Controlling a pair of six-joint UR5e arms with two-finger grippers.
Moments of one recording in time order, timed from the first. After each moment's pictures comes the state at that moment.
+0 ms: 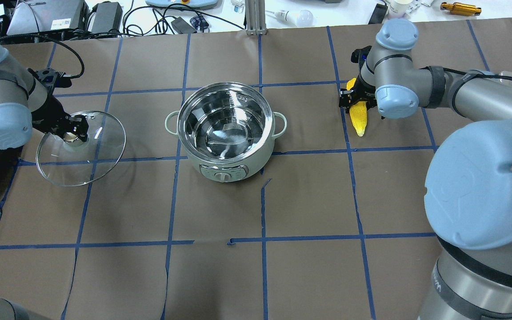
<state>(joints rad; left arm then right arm) -1.16 -1.89 -1.83 -0.94 1.60 0.48 1.49 -0.95 1.62 -2.34 -1.54 -0.05</state>
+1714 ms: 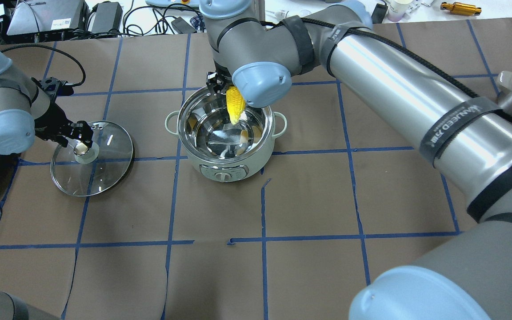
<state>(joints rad) -1.15 -1.90 -1.84 -0.95 1.59 0.46 2.01 -1.01 1.28 -1.99 -1.61 0.49</state>
